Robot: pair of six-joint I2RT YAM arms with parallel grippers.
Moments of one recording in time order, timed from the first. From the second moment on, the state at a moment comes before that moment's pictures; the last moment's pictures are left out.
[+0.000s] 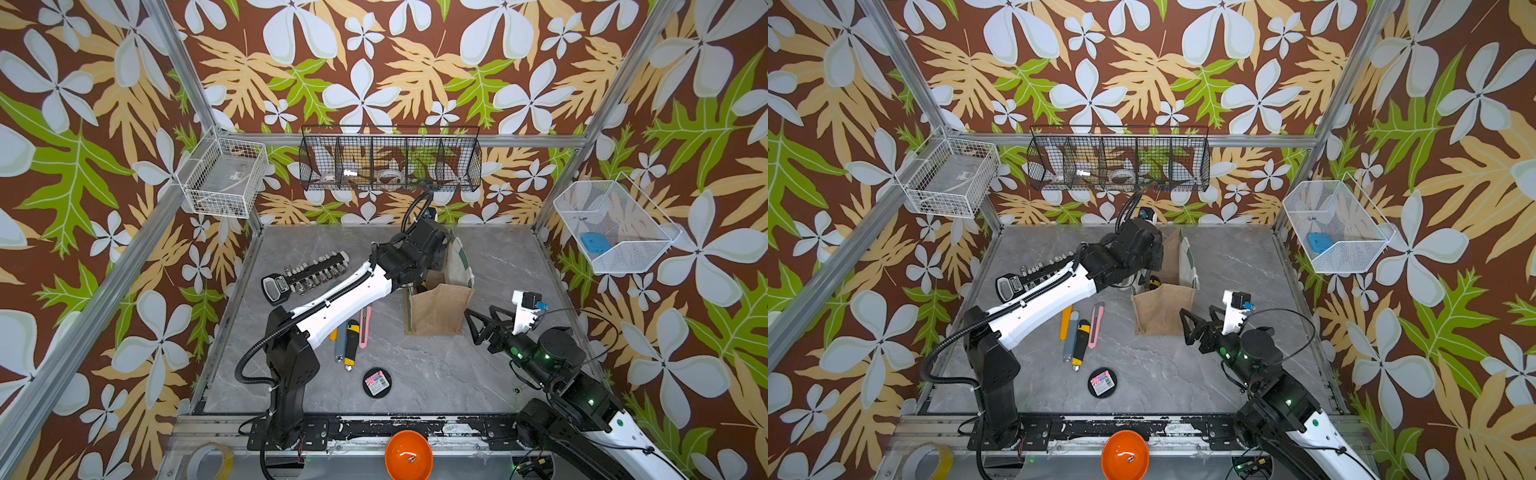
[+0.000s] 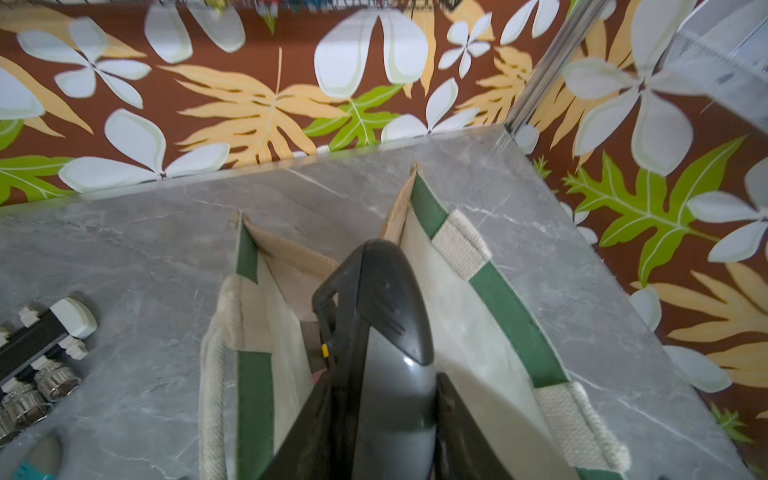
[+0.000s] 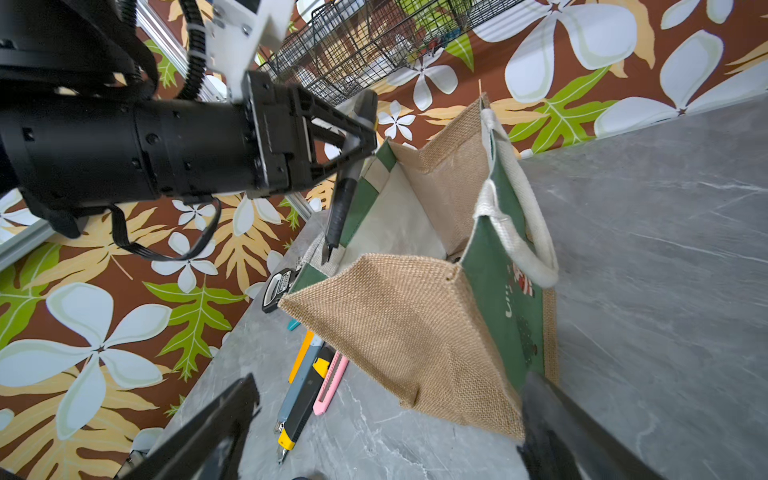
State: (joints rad) left arm -0.85 1.89 1.88 -0.62 -0.33 -0.43; right arm 0.64 0.42 0.56 -0.32 0.12 0.55
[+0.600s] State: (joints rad) left arm -0.86 1.84 1.74 -0.59 -0.31 -0.46; right arm 0.64 0.45 0.57 -0.39 0.13 0.54
